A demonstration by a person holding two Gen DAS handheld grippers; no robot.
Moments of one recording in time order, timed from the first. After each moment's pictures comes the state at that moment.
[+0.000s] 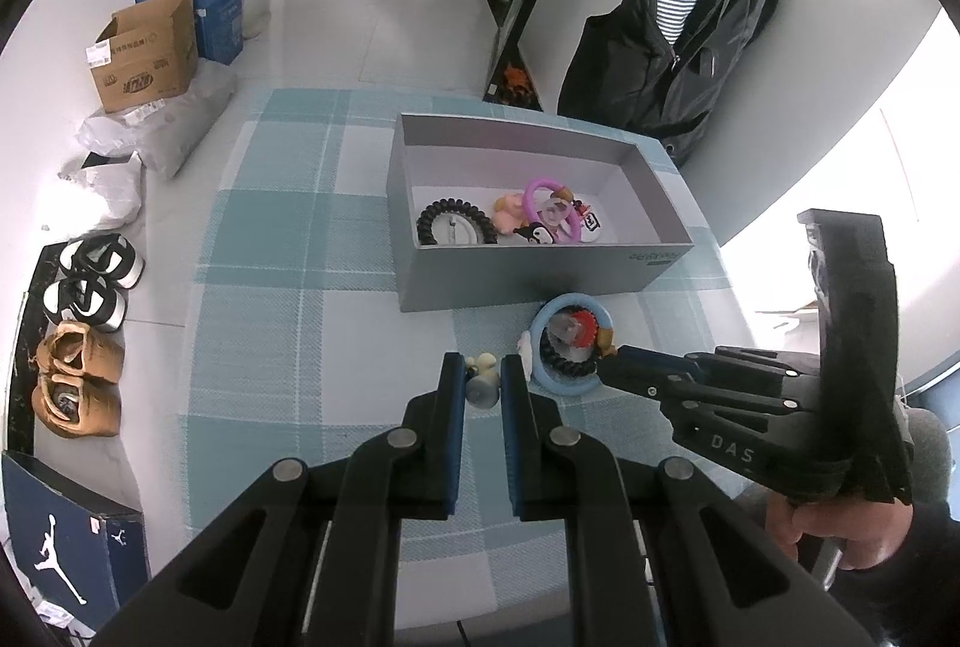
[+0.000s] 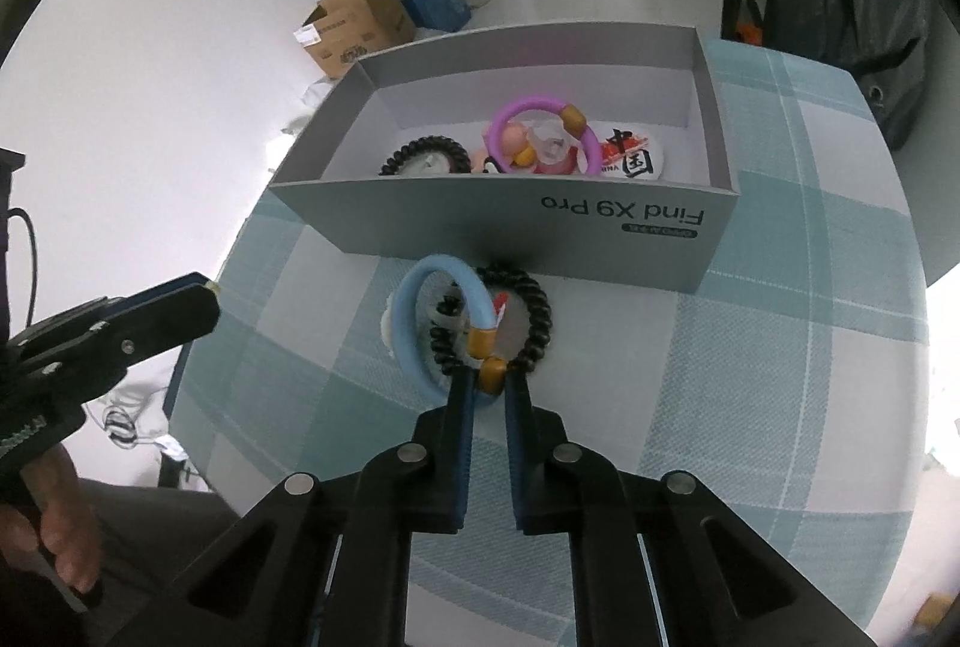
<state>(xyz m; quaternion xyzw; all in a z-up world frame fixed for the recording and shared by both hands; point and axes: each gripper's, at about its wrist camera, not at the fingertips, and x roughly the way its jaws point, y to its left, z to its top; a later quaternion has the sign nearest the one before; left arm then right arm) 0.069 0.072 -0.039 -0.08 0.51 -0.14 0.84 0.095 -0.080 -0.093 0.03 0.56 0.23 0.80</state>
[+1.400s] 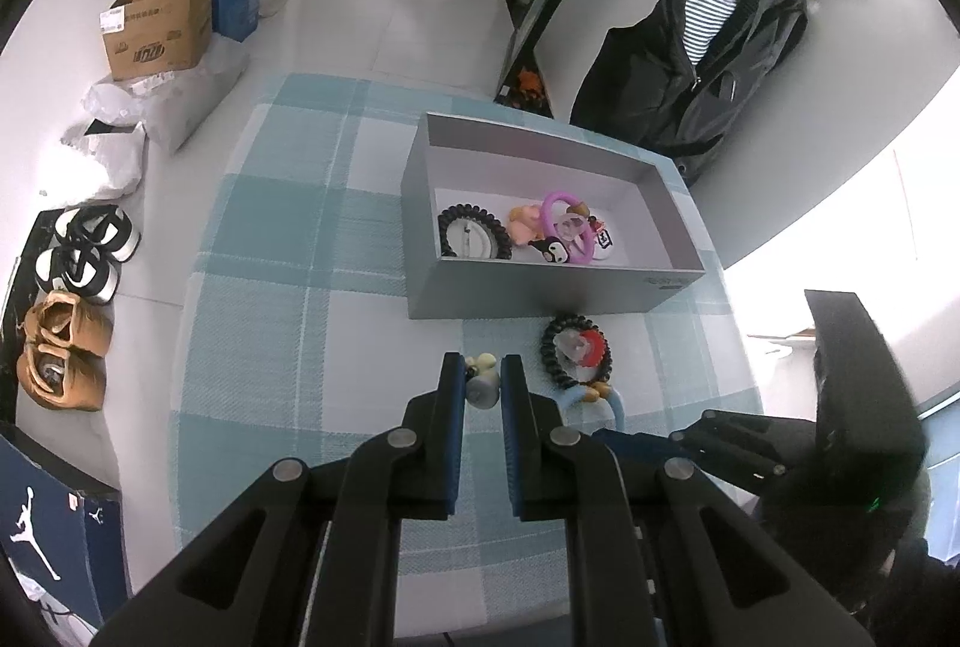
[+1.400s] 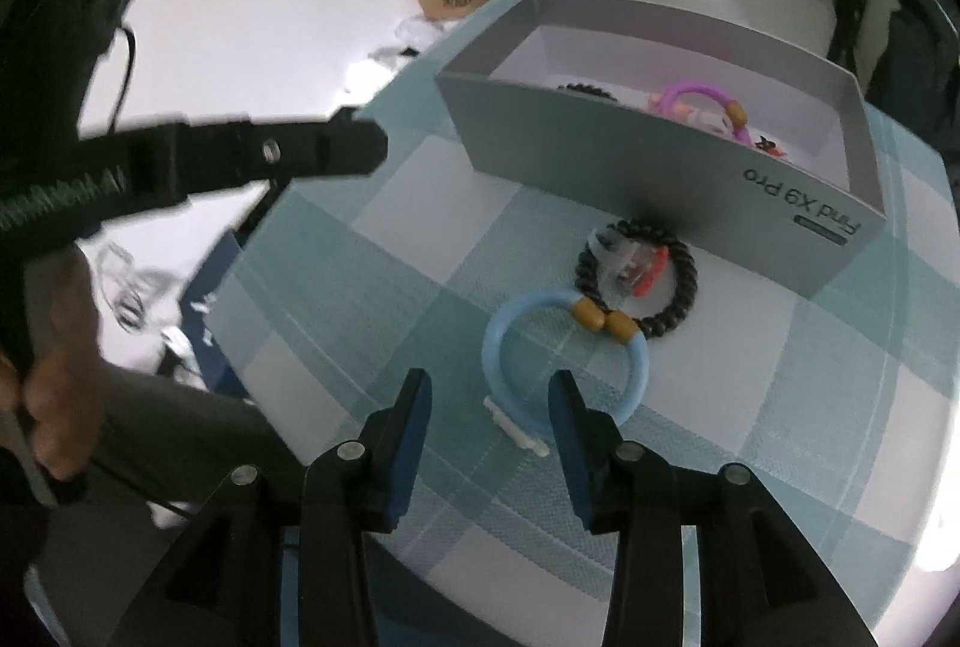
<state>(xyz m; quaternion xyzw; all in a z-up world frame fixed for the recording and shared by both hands) 0.079 0.083 -0.044 -0.13 0.52 -0.13 0.84 0.055 -0.040 -0.092 -0.08 0.55 0.32 0.76</state>
